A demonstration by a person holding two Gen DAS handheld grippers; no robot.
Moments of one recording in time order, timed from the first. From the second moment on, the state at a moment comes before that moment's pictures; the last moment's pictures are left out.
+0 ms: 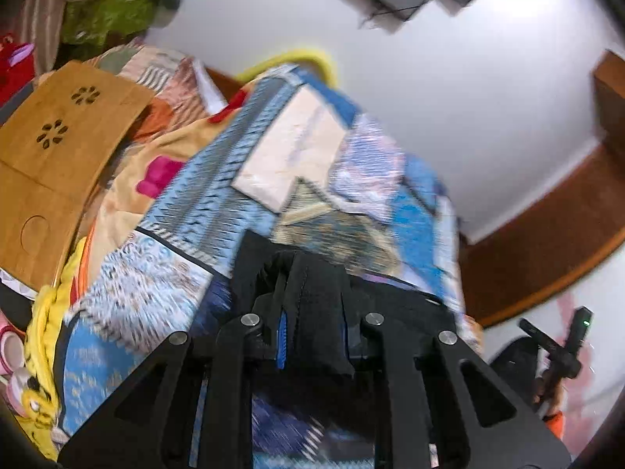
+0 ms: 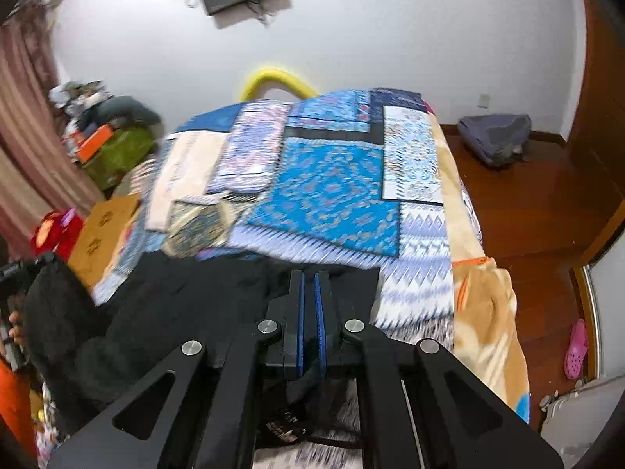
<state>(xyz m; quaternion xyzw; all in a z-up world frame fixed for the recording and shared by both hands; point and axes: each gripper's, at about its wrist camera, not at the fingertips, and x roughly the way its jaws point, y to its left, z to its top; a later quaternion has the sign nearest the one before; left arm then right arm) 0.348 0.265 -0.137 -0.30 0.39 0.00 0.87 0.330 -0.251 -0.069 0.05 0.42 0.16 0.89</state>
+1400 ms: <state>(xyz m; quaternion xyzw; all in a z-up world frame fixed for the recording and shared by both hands) 0.338 0.206 -0.149 -0.08 0.44 0.00 0.89 0.294 -0.109 -0.162 -0.06 0.46 0.22 0.86</state>
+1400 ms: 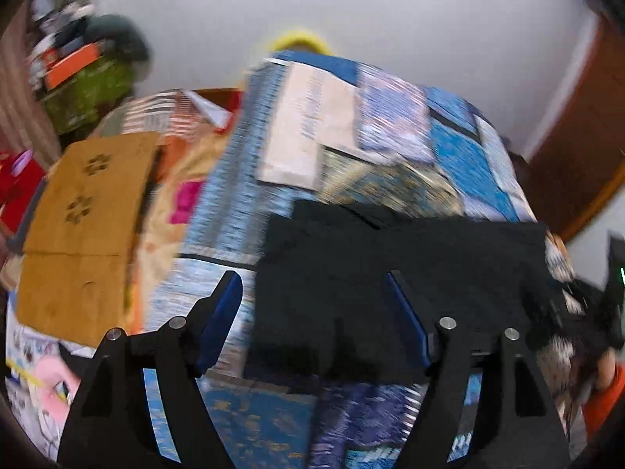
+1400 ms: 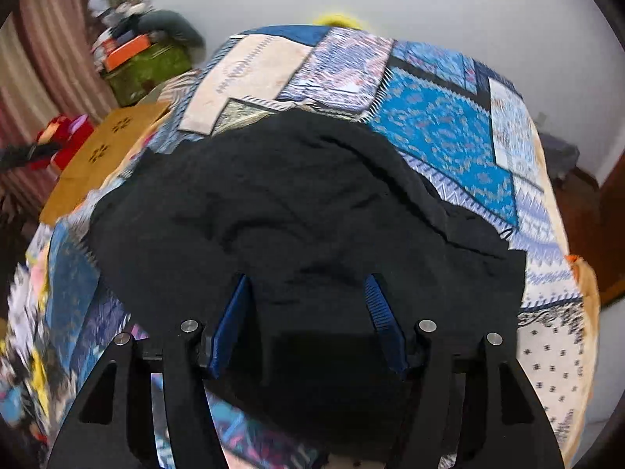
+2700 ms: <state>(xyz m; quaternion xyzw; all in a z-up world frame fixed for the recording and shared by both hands) 0.312 0.144 -0.215 -0.12 0.43 0.06 0.89 0.260 -0.174 -0.156 -0.02 0.47 0.19 0.86</state>
